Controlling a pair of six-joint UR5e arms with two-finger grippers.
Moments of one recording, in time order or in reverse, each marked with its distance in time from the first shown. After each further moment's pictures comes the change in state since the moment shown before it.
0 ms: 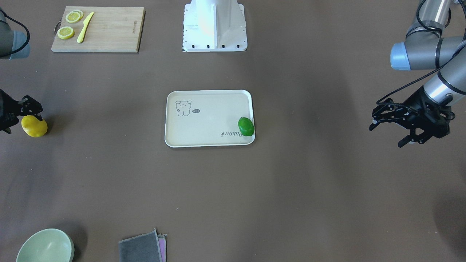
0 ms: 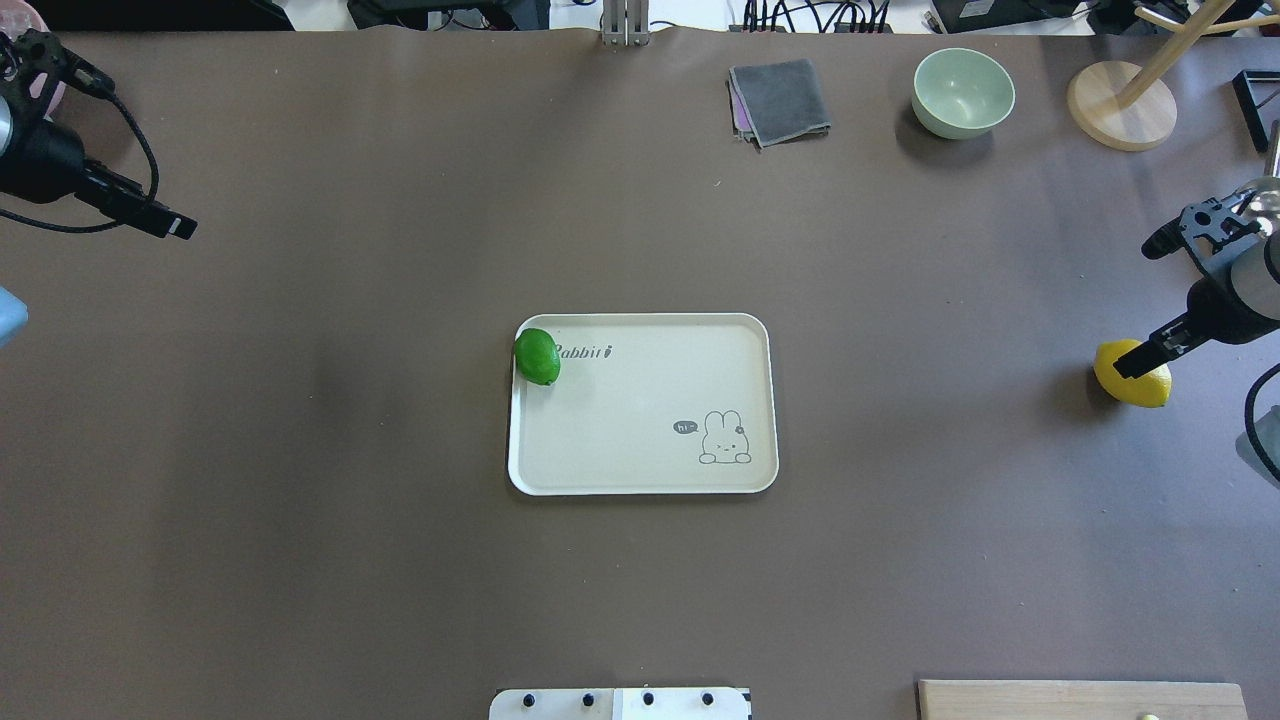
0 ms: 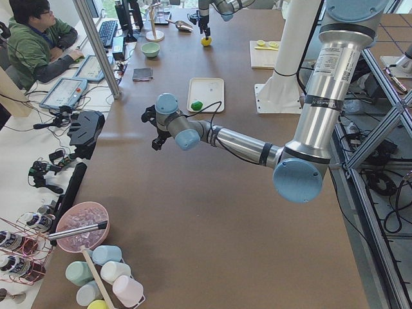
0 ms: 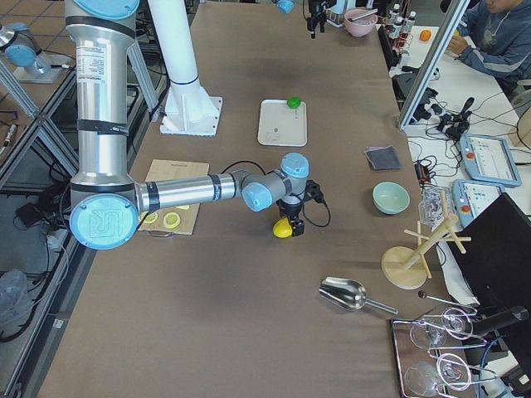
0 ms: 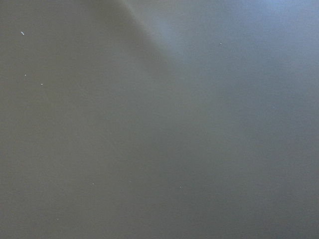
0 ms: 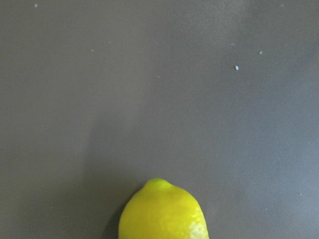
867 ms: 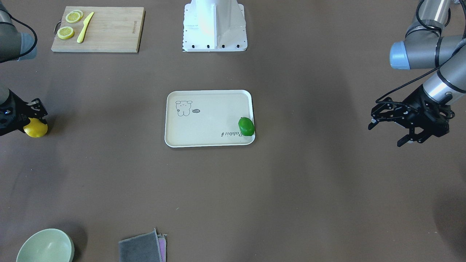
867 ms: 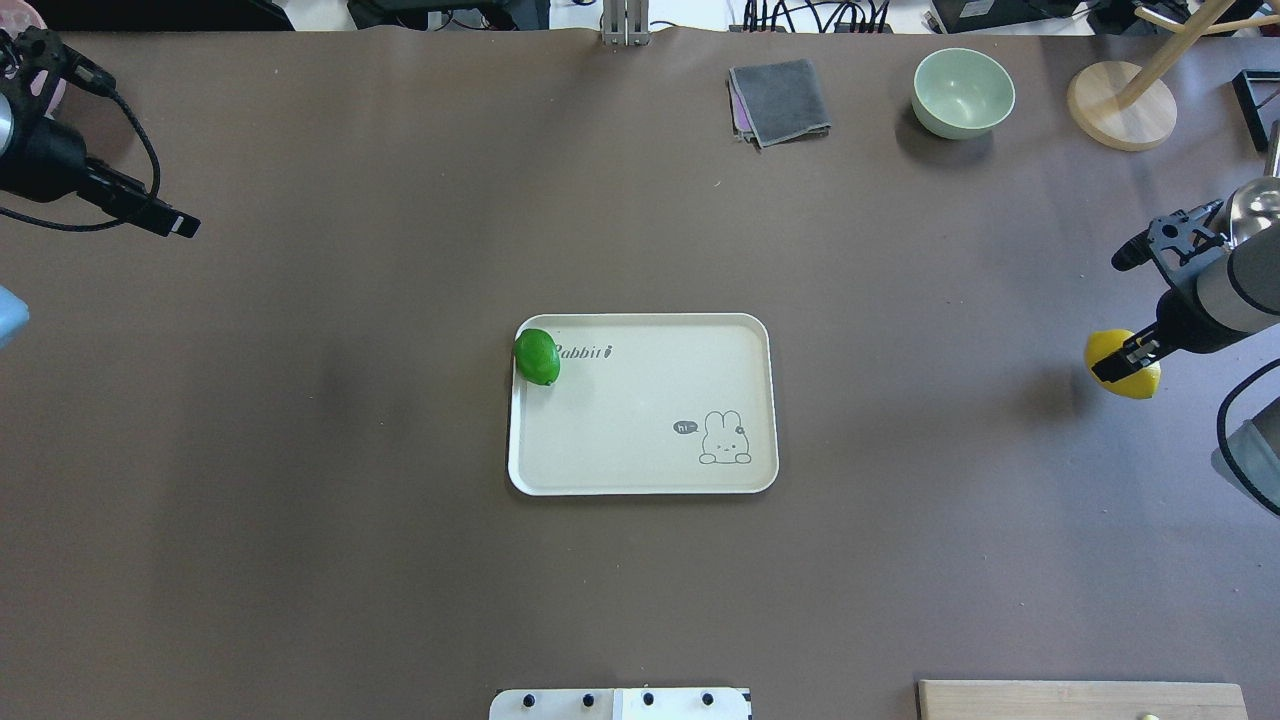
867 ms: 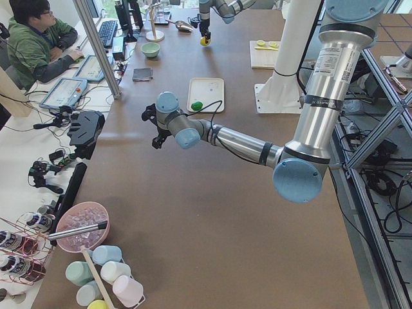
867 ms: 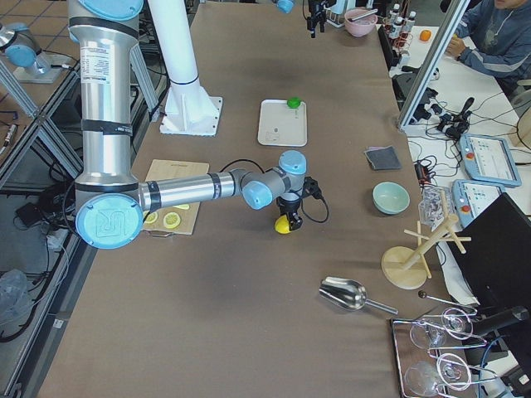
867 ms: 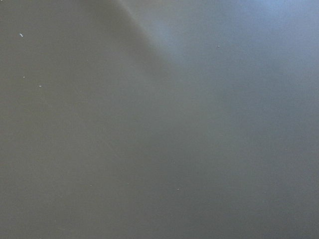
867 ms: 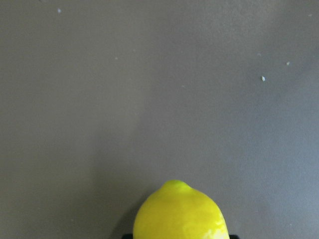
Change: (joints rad) left arm 0.000 0.001 -0.010 0.000 -0.002 -0.008; right arm -0.030 0.021 0.024 0.024 -0.016 0.065
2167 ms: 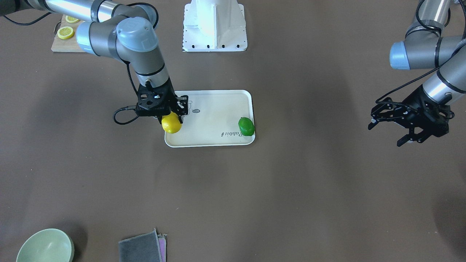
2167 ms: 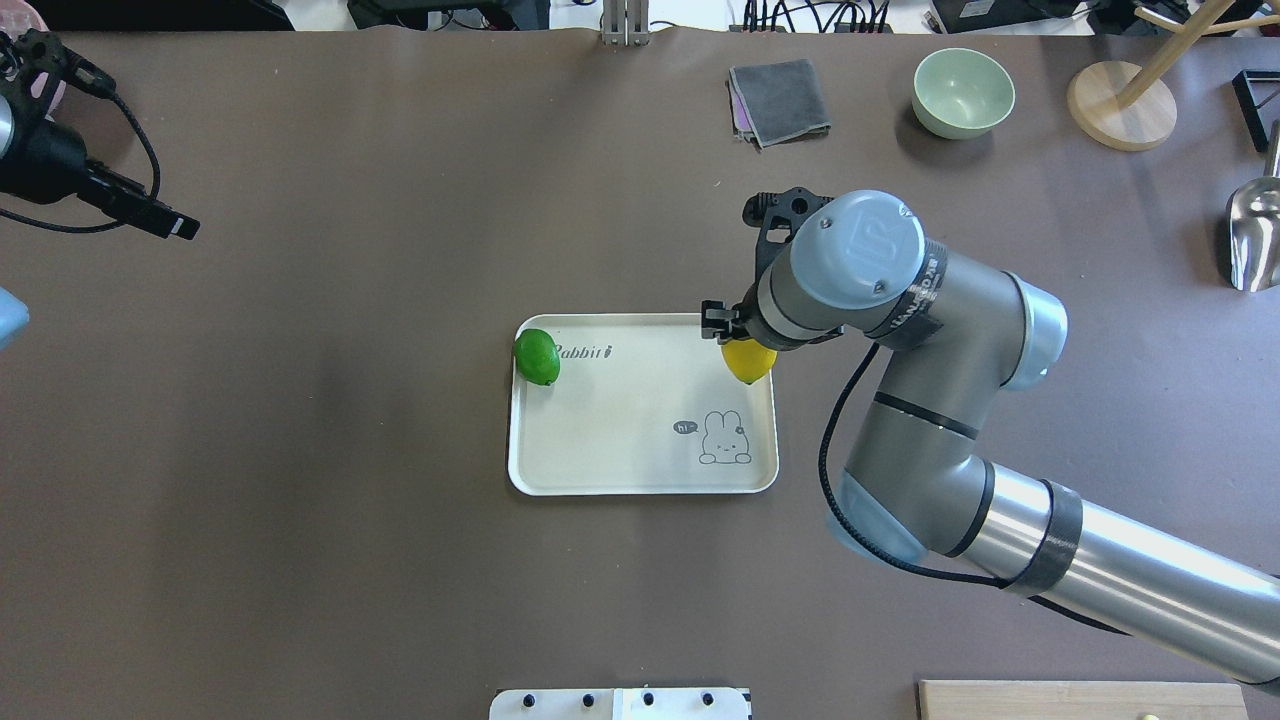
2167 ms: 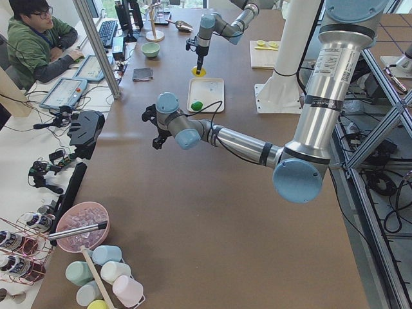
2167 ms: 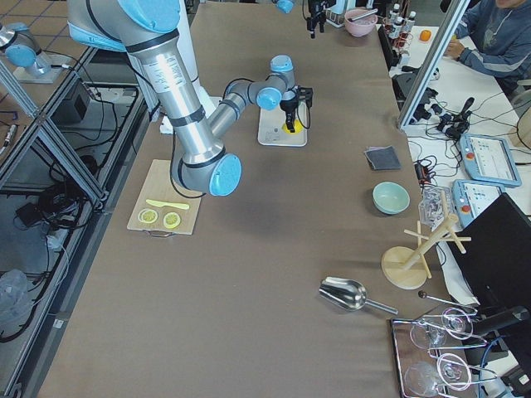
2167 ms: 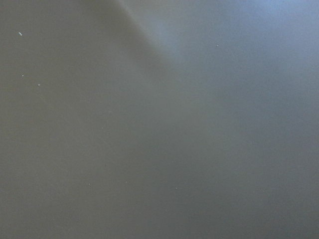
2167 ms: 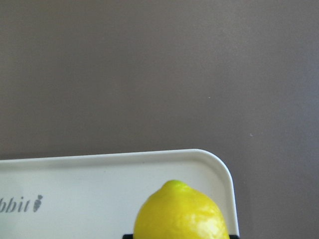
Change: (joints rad) left arm 0.001 0.001 0.001 0.000 -0.001 -0.003; right arm -0.436 0.596 0.013 -0.276 -0.388 1.014
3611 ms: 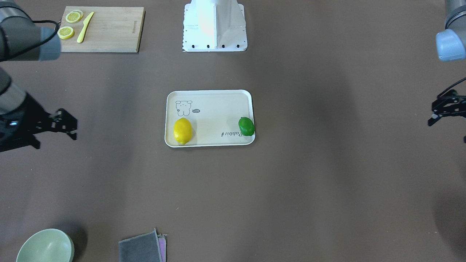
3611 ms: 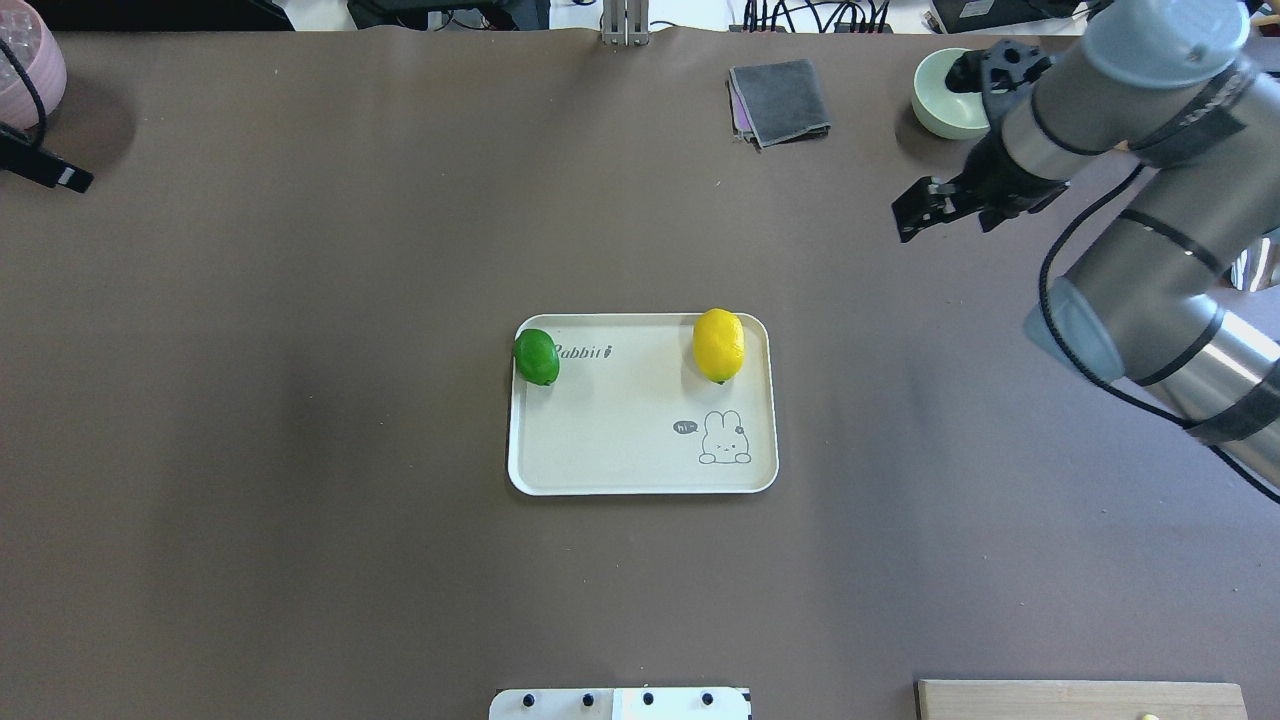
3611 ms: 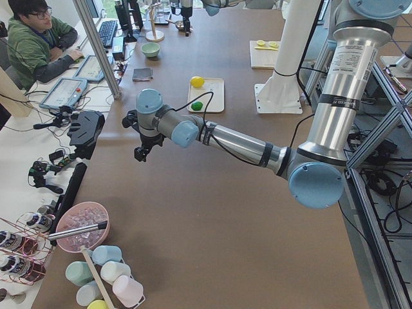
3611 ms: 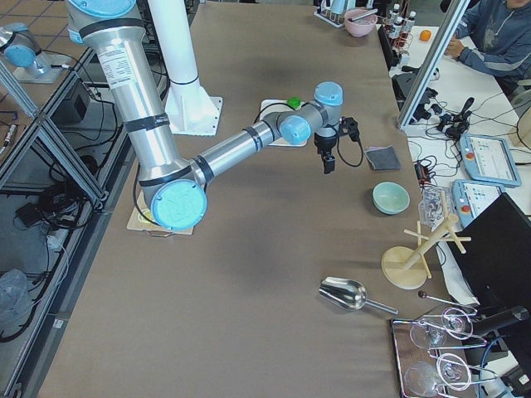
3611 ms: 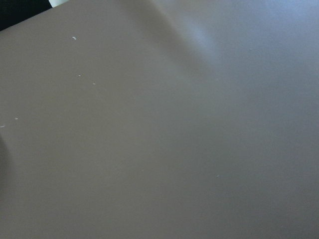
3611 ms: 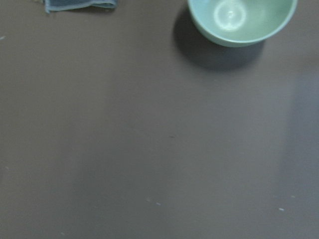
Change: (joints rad) left arm -0.283 0.000 -0.070 0.433 -0.062 0.458; right arm 0.600 -0.318 0.040 -0.014 0.492 -0.879
